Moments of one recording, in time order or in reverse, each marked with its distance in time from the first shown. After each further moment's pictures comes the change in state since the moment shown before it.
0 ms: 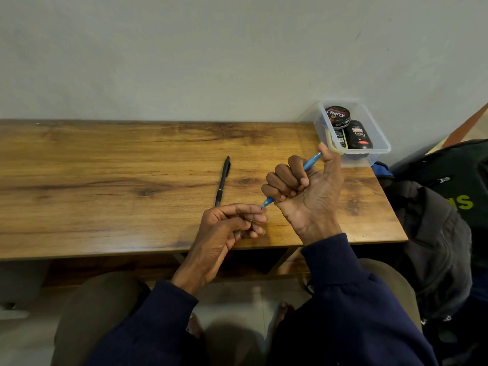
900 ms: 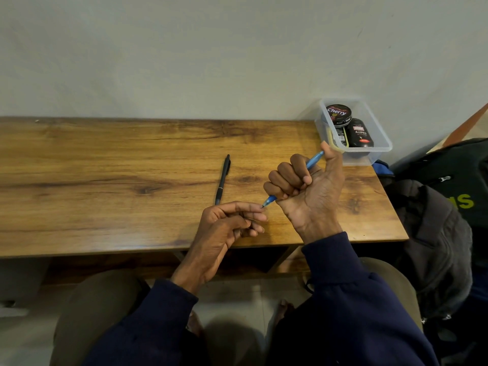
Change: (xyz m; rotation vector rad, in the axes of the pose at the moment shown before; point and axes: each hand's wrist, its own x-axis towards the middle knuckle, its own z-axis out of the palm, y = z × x) left_hand 0.000 0.001 0.001 0.007 0.008 0.000; right_hand 0.001 0.001 0.001 0.005 0.014 -0.028
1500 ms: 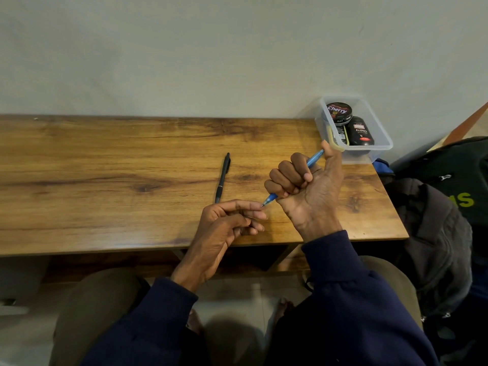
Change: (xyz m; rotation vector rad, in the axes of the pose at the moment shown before) left_hand 0.001 -0.001 0.001 0.004 0.010 -0.002; right_hand 0.002 0.000 -0.002 0.032 0.022 0.010
